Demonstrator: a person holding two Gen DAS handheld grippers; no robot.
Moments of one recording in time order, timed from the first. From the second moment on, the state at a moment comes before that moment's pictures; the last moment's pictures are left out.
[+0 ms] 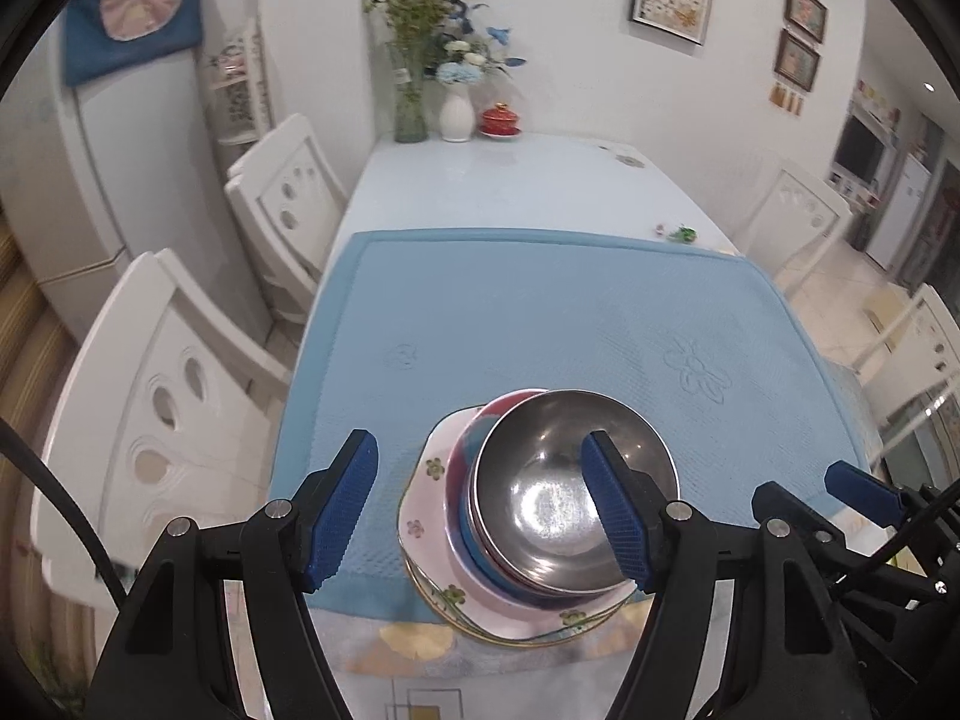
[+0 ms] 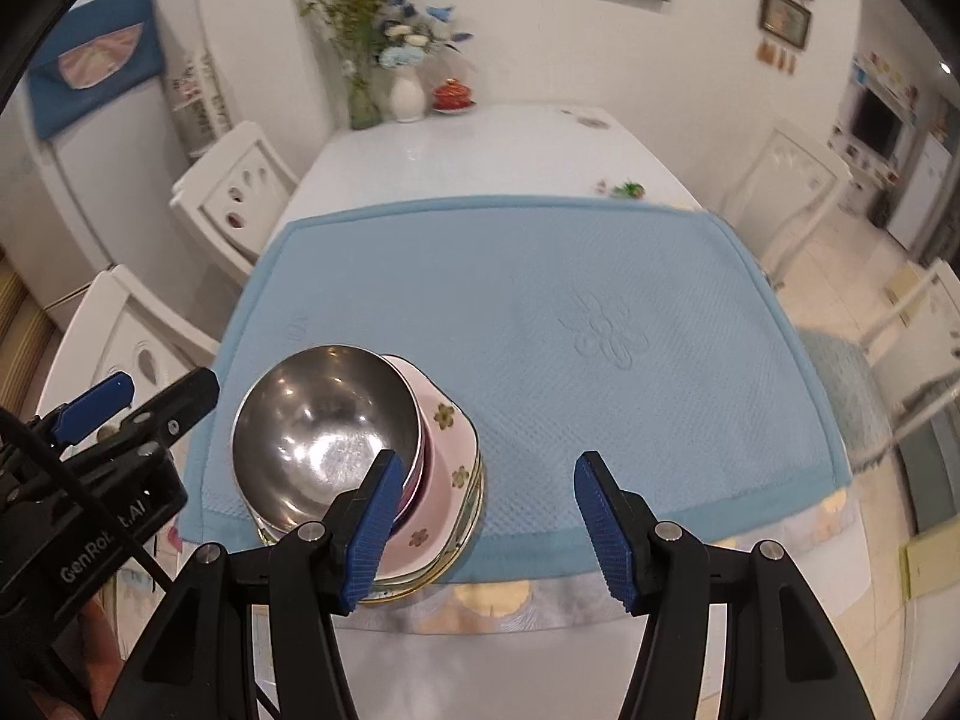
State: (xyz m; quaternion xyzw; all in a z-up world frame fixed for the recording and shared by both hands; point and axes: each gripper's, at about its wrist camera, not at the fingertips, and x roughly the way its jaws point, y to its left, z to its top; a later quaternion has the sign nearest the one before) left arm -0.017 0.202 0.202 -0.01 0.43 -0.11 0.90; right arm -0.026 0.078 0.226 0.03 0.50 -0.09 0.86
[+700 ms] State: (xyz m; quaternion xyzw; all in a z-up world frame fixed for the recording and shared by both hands) left arm -0.064 0.167 0.205 -0.07 0.47 0.01 0.88; right arm -0.057 0.029 0.215 -0.06 0.51 0.01 0.86
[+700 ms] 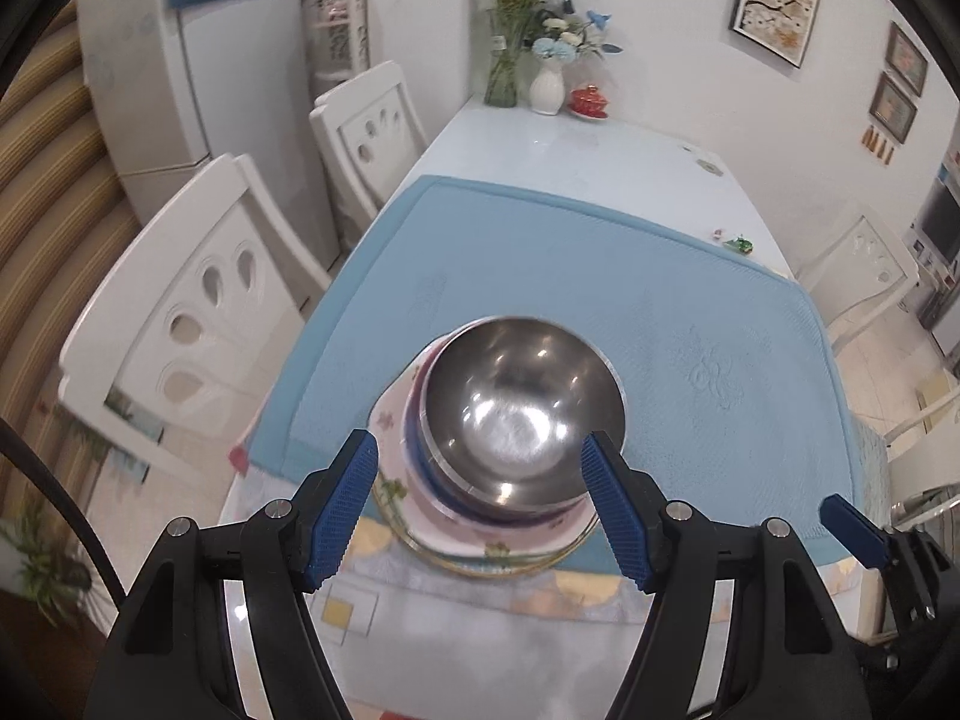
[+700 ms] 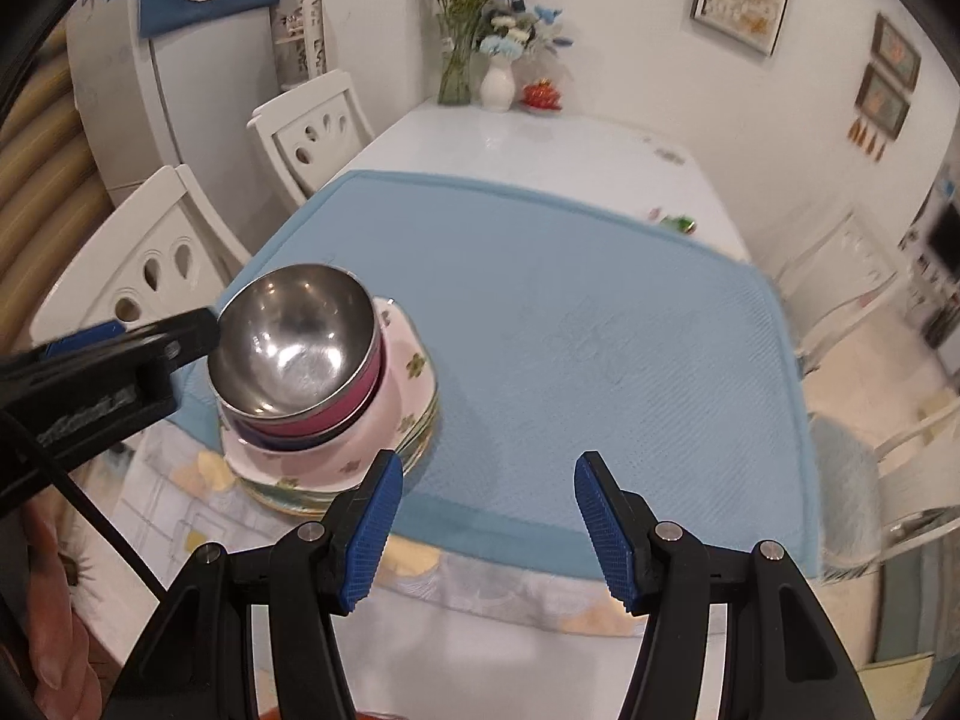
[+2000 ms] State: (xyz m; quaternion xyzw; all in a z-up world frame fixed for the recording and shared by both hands) left arm -0.009 0.237 0.188 -0.04 0.45 -0.06 0.89; right arm 0.001 0.096 0.189 0.03 0.56 -0.02 0.83
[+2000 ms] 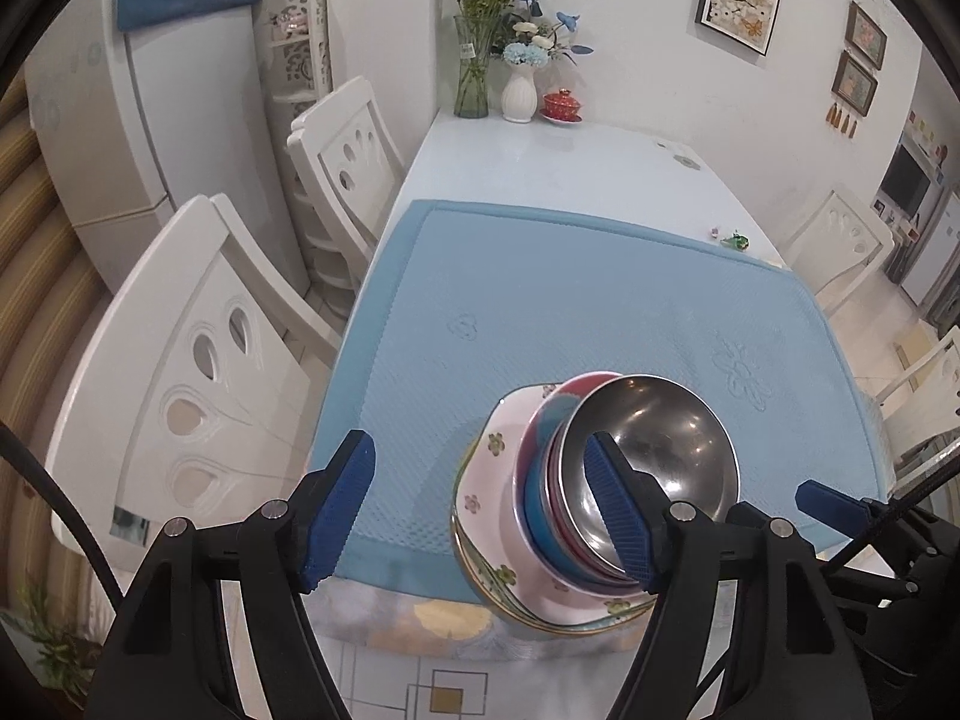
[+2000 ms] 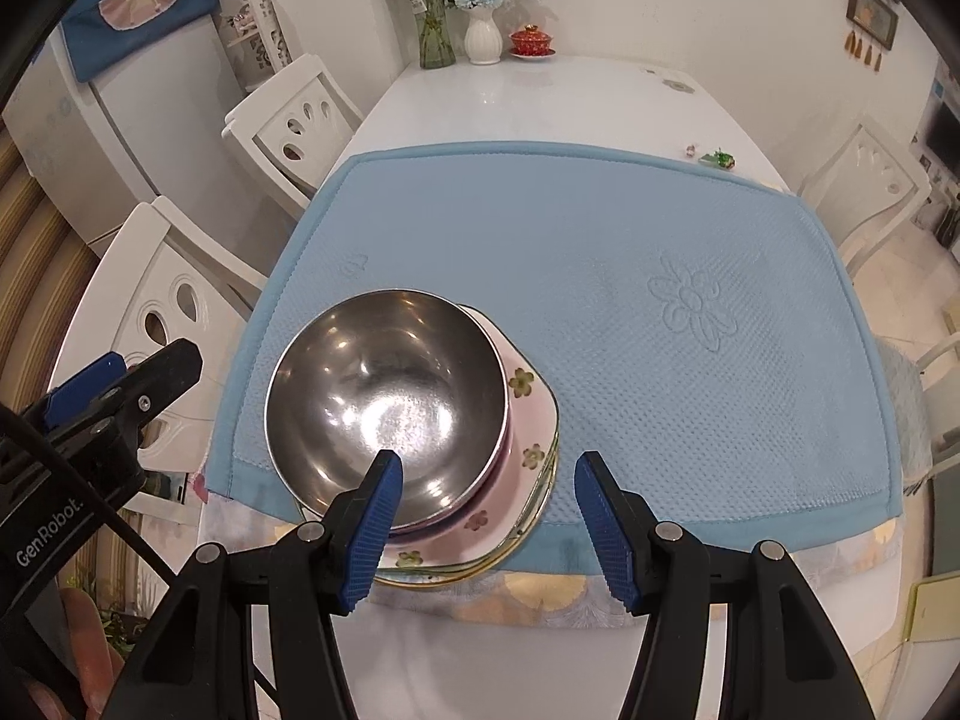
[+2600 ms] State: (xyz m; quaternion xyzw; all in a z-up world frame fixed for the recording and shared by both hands) left arm -0.002 0.231 0.190 0.00 0.44 -0.06 0.89; right arm 0.008 0.098 0.183 0.03 0.56 -0.03 0.83
